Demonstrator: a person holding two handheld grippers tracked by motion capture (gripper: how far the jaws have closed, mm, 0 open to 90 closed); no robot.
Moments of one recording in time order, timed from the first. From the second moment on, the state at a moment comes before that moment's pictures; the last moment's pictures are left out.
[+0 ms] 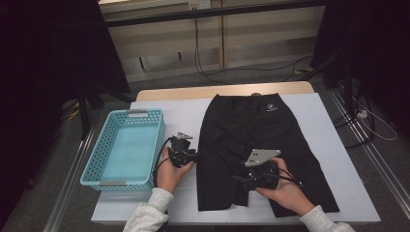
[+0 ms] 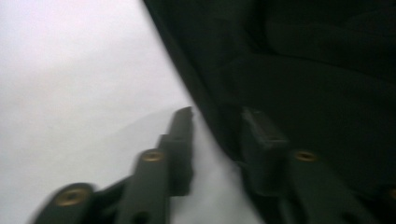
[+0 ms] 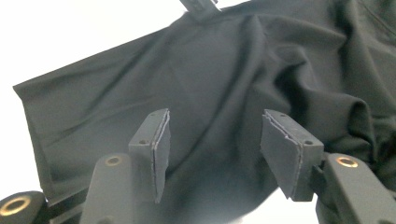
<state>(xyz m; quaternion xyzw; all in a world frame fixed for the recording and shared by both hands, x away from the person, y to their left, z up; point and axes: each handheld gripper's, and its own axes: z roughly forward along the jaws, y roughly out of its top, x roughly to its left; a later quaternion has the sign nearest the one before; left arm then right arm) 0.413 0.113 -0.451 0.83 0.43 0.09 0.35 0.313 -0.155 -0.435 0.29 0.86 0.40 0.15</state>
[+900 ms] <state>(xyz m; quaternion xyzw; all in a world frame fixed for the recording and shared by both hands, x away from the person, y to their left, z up) 0.418 0.129 -0.442 0.81 0.45 0.09 0.37 0.312 -0.156 -0.444 0.29 0.87 0.38 0.13</state>
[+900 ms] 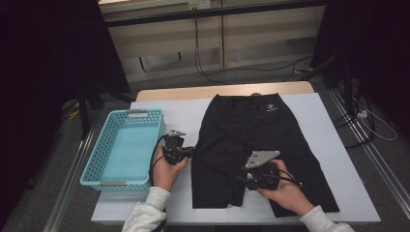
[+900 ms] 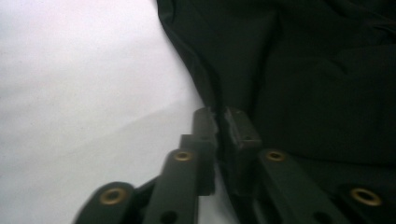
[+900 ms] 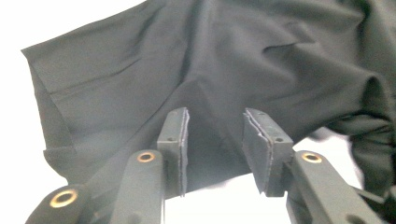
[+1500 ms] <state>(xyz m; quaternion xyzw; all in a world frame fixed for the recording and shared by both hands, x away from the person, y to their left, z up) 0.411 0.128 -0.446 0.81 0.44 0.09 0.37 0.313 -0.174 -0.447 0.29 0.88 0.35 0.13</state>
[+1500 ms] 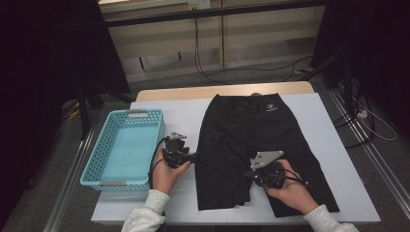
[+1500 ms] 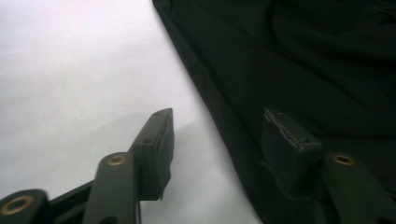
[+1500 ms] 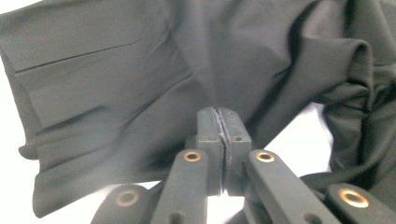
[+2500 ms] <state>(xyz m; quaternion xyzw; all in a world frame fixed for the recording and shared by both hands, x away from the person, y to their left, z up) 0.375 0.118 -0.449 0.84 0.41 0.11 0.33 0.304 -0.177 -0.441 0.32 0.86 0.37 0.17</state>
